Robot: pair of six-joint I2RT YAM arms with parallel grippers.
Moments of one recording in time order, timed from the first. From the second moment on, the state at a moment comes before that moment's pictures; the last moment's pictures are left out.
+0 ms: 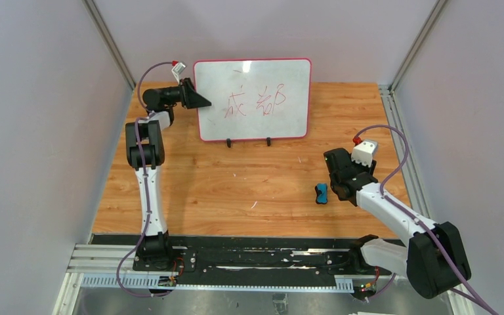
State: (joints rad) left arm 0.12 2.56 1.89 1.50 1.52 -1.47; right arm 0.40 1.13 0.60 -0.43 1.03 0.52
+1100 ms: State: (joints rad) left arm 0.13 2.70 2.13 1.51 1.52 -1.54; right arm 0.40 1.12 0.60 -0.42 1.03 0.51
